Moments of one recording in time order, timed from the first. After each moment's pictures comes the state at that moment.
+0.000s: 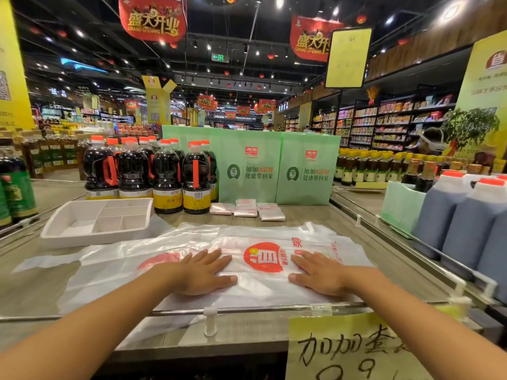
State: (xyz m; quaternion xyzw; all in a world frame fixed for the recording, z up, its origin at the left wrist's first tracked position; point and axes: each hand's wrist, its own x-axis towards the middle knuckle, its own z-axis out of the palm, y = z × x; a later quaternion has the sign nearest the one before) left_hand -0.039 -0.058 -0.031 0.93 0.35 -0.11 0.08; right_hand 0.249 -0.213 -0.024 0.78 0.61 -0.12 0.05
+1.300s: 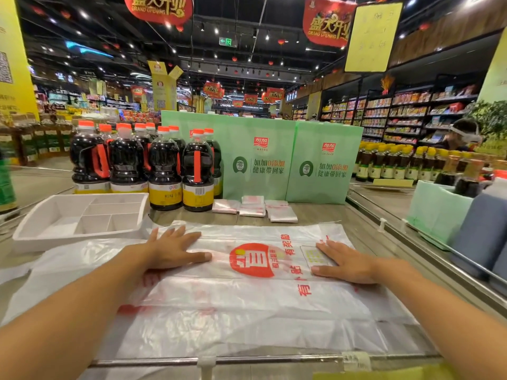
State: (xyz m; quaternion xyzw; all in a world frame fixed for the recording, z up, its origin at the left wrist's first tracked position) left_hand -0.052 0.075 -0.039 0.88 0.46 -0.03 0.08; right_hand 0.336 -0.147 -0.025 0.79 0.59 -0.16 0.02
